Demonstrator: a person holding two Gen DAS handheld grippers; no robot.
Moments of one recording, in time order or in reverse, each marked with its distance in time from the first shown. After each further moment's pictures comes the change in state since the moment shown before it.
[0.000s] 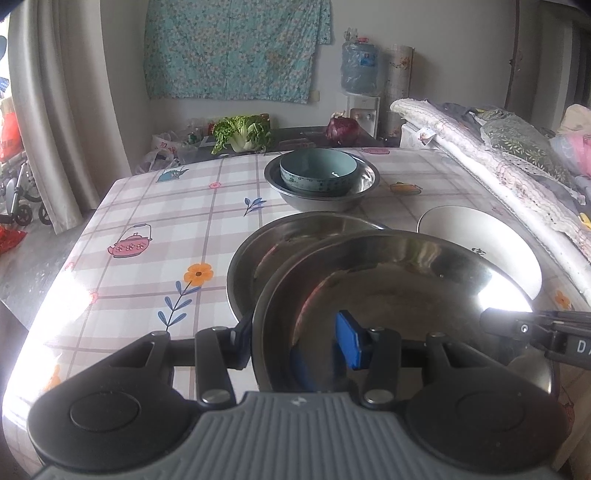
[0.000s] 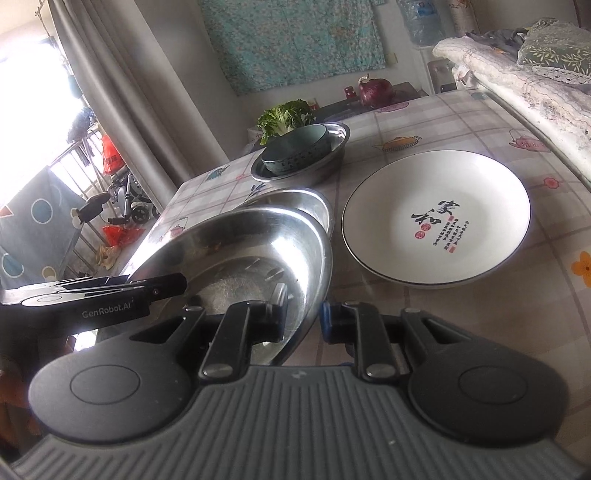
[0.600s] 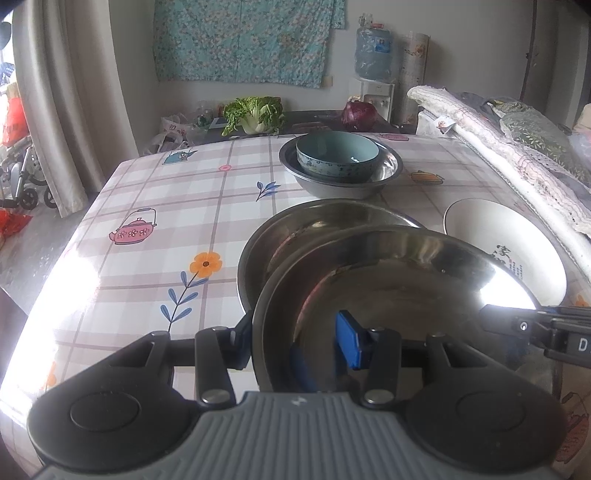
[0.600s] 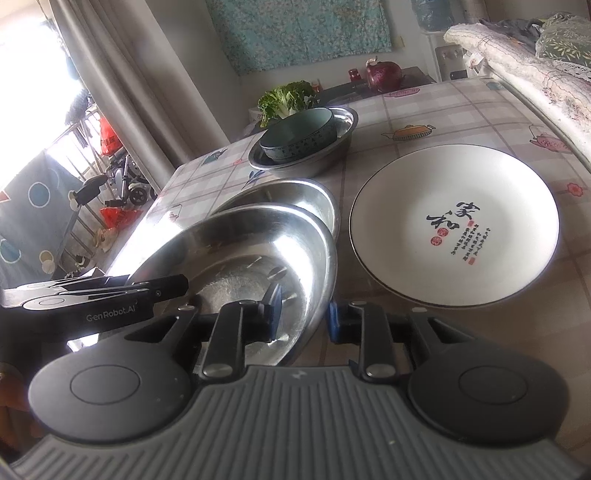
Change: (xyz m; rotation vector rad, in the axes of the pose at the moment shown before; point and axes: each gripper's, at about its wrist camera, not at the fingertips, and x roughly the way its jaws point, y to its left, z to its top) left arm 0.025 0.011 0.006 -0.028 0.054 0.024; right arm 0.033 0.005 0.016 -0.017 0.070 -0.005
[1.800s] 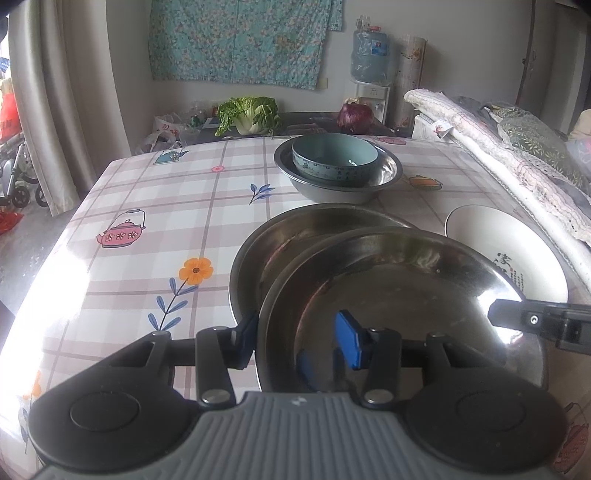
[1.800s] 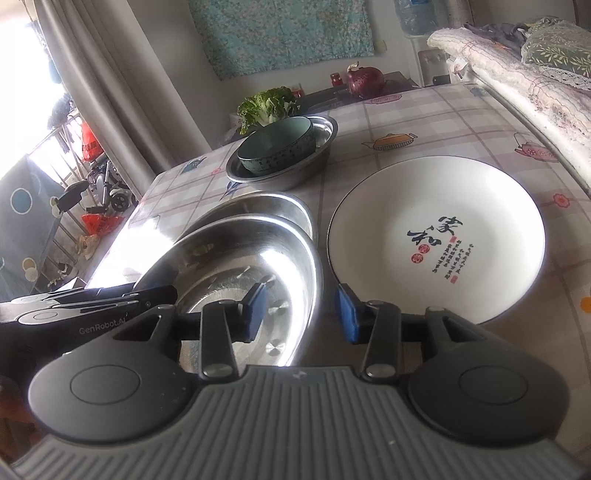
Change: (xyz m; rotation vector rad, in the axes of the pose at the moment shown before) left arm 0.009 0.002 0.006 -0.012 -0.008 -0.032; right arm 0.006 -0.007 0.010 0.023 -0.013 -0.057
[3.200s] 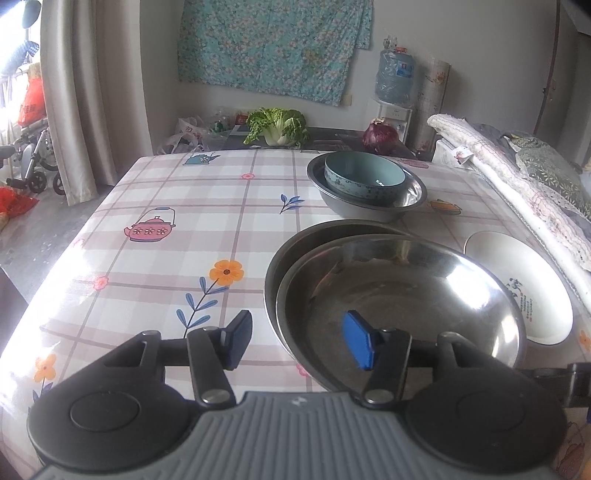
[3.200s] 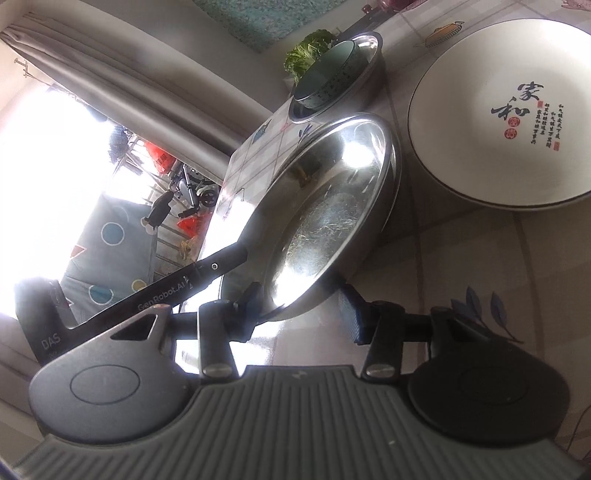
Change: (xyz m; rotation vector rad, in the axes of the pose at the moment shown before) left arm -0.010 0.022 -0.006 -0.085 -0.052 0.033; right arm 0.018 -0.004 -0.036 0.276 0.157 0.351
